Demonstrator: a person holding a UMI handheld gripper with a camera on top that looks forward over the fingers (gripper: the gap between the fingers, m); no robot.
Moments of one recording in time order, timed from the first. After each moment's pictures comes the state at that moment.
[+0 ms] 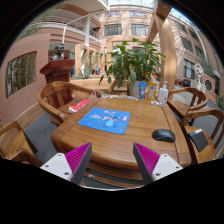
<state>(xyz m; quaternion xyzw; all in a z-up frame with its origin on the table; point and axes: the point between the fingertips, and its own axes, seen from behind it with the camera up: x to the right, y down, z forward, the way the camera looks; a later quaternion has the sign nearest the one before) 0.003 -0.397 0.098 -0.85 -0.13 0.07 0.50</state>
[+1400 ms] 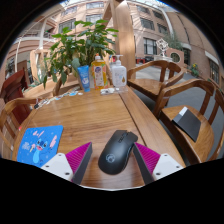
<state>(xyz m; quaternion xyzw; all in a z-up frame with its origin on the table) 0.187 -0.145 0.000 -0.89 0.08 -0.01 0.45</state>
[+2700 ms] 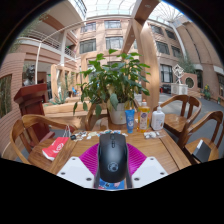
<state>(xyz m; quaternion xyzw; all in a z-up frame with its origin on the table) -0.008 -0.088 0.176 -0.81 0.00 0.04 0.59</state>
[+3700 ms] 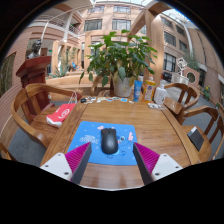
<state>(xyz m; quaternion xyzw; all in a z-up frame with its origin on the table) -0.078 -0.226 0.084 -0.88 -0.03 -0.02 0.48</state>
